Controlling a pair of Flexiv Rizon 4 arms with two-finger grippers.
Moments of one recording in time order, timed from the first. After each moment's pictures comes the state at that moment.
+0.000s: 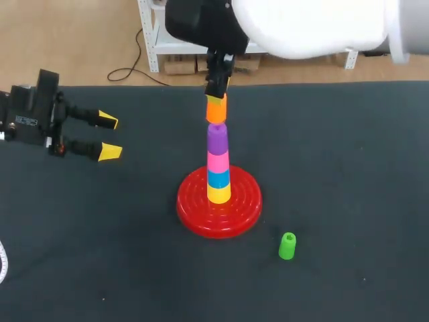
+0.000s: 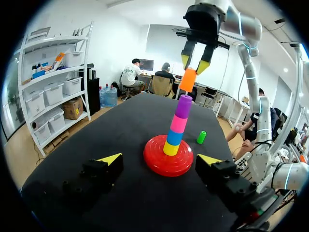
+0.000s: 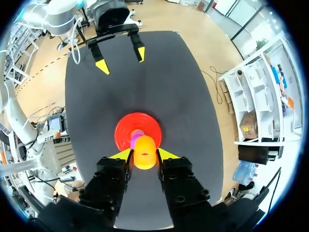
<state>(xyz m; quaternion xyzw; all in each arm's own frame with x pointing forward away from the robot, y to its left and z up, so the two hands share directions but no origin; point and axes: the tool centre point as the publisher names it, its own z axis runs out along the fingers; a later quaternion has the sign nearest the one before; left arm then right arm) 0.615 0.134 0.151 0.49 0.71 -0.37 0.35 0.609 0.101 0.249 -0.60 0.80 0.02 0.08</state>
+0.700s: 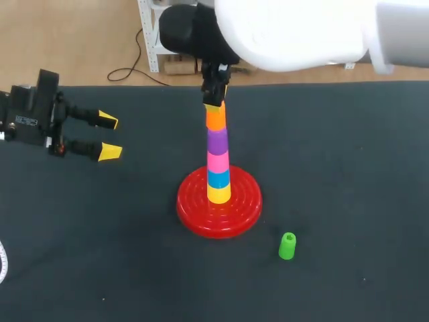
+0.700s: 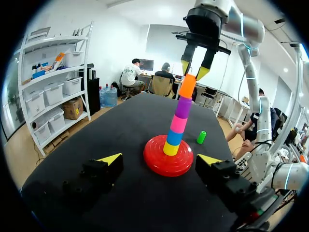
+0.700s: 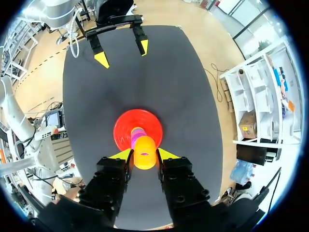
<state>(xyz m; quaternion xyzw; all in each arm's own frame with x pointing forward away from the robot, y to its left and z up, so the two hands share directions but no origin) 0.615 0.134 0.151 0.49 0.71 -0.37 0.35 0.607 0.106 0.237 -0.61 0.79 0.00 0.06</state>
